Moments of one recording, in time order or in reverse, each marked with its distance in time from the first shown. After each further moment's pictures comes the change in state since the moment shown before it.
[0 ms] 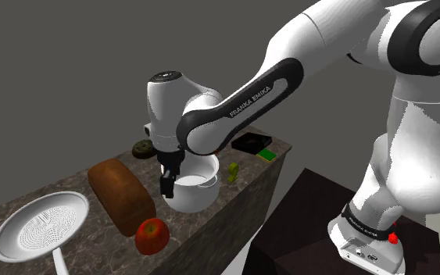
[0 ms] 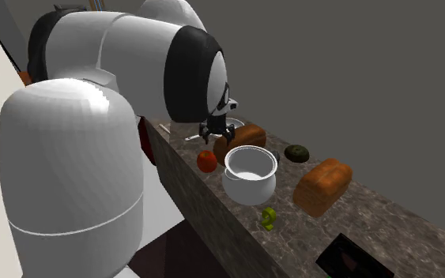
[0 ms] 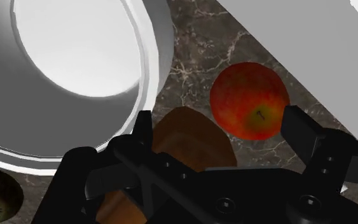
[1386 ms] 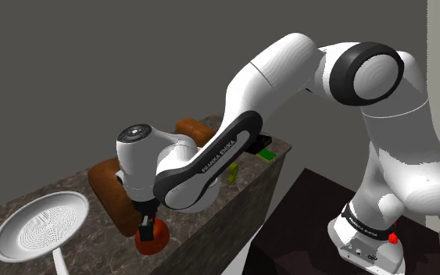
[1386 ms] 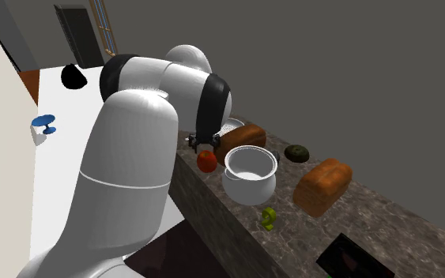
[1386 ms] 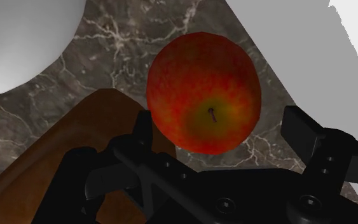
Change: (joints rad) arm 0.133 0.321 -0.005 0.206 -0.131 0.090 0.014
